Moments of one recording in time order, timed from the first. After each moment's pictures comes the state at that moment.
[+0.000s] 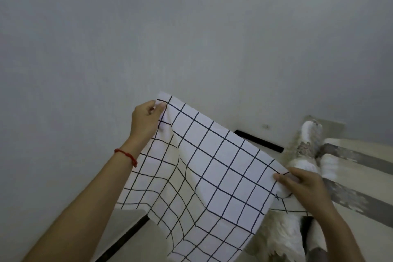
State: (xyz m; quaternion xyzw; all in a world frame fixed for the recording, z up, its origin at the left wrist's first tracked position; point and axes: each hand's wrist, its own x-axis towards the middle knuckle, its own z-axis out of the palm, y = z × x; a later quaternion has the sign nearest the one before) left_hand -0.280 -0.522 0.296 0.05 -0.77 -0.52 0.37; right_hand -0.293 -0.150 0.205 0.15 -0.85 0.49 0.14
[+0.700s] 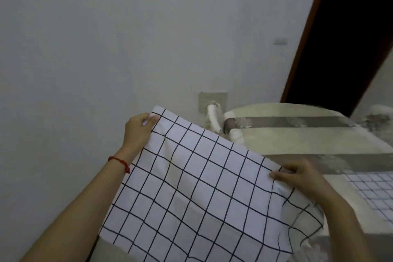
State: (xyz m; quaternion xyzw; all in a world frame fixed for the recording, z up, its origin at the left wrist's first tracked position) left_hand -0.606 -0.362 0.239 -0.19 -0.80 -0.55 0.14; right_hand -0.368 -0.042 0.216 -0.16 -0.89 0.42 0.12
